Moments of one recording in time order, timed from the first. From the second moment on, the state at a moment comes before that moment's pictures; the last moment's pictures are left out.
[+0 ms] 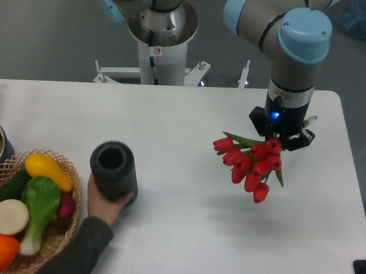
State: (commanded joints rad) arm 2.66 -1.85 -1.53 -1.16 1.56 1.25
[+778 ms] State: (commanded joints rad) arm 2.62 -1.97 -1.53 -1.15 1.57 1.25
